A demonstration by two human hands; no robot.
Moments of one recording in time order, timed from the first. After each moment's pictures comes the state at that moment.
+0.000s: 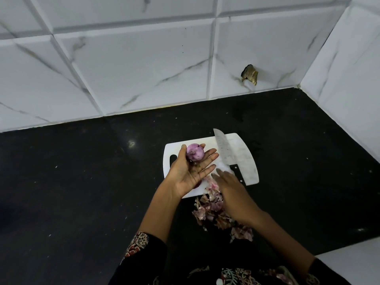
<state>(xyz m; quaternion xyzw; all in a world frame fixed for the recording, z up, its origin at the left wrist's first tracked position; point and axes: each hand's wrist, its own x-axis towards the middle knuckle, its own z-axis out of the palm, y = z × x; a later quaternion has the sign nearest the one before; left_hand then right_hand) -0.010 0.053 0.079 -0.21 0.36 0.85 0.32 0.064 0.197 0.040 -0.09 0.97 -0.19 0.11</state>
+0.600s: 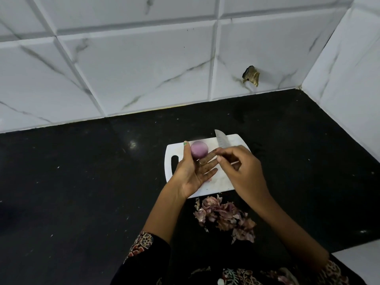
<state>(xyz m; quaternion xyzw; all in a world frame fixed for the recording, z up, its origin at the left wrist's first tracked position) -0.008 0.060 0.084 -0.19 0.45 0.81 0.33 0.046 0.188 0.102 0.00 0.86 -0.49 -0.18</state>
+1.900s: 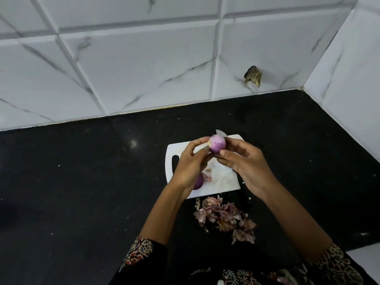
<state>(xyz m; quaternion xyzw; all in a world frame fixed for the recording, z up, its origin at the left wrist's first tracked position) 0.003 0.057 0.098 -0.04 0.64 0.74 0.19 0.028 0.202 0.110 0.11 0.63 -0.77 0.03</state>
